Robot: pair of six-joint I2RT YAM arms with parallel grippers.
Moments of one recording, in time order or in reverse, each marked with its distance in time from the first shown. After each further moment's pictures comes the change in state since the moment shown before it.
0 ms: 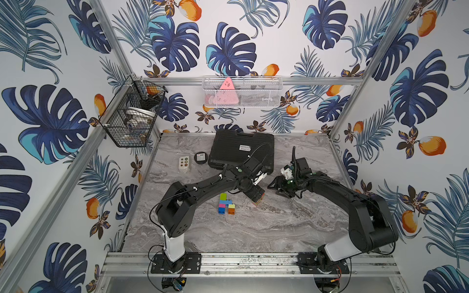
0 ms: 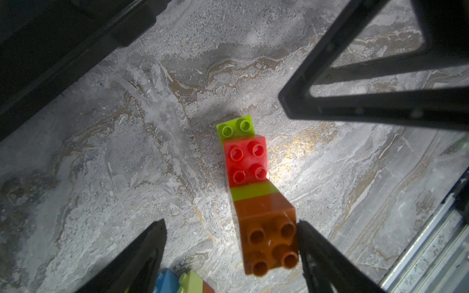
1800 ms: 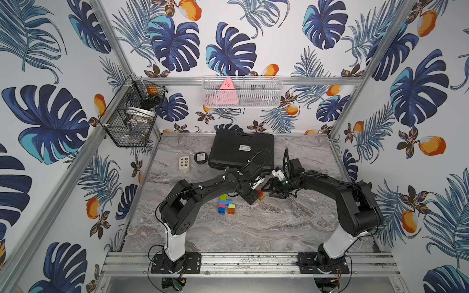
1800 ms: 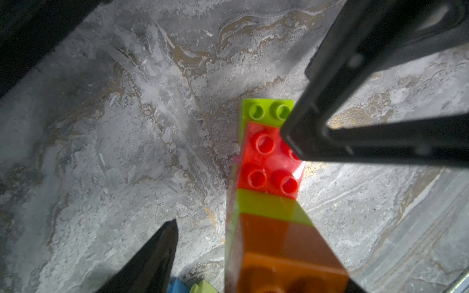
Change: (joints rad) left arm 0.006 0.042 -0.067 0.041 -0.052 0.040; right arm 0.013 0.157 0.019 0.055 -0.175 -0.122
